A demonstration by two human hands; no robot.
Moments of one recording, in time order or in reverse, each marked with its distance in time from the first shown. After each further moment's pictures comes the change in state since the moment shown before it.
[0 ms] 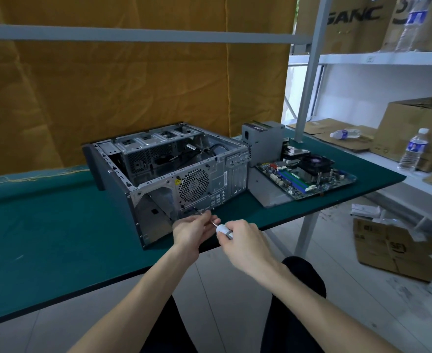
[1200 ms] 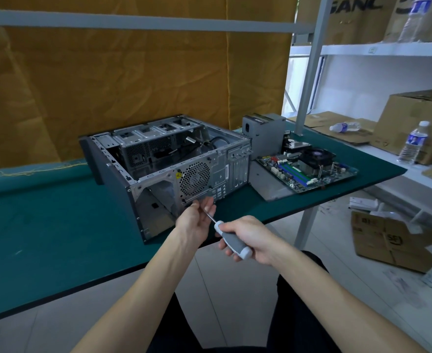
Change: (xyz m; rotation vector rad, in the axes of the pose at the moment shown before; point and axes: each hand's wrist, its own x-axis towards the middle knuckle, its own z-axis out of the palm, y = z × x) left_hand 0.016 0.010 0.018 -0.382 0.040 -0.138; right_hand 0.010 -0.001 -0.013 0.818 -0.399 0.426
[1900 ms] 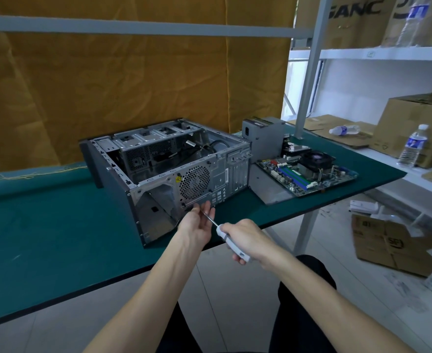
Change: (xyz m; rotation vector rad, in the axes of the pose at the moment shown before) left_hand 0.006 0.000 0.003 -0.114 0.061 -0.070; right_hand 0.000 -0.001 0.006 -0.239 0.125 -0.056
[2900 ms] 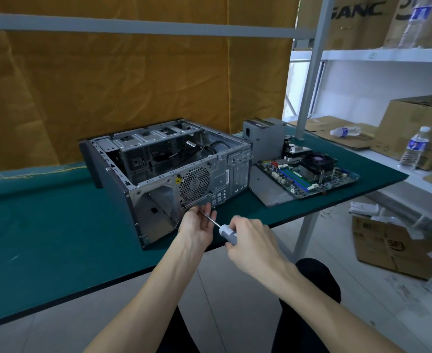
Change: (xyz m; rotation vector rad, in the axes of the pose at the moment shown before) left_hand -0.007 -0.001 0.003 -0.054 0.045 -0.001; right_hand -0.022 0.001 0.000 -0.790 0.363 -0.394
